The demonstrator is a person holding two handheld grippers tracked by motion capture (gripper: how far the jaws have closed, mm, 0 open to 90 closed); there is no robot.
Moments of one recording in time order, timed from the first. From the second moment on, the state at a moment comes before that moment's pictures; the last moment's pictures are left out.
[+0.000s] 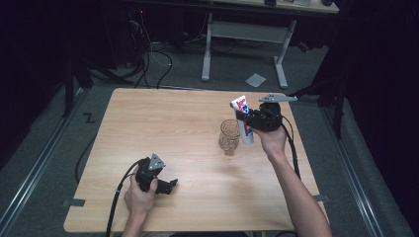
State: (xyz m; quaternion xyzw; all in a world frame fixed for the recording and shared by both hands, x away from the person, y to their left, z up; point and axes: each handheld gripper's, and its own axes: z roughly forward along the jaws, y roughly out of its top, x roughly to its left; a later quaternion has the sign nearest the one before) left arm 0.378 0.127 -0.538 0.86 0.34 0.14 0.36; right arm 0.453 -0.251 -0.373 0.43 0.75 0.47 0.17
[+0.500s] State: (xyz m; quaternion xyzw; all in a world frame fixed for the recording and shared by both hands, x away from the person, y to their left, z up) left arm 0.377 0.126 -0.538 0.86 0.34 0.14 0.36; right arm 0.469 -0.243 -0.366 0.43 0.76 0.47 0.18
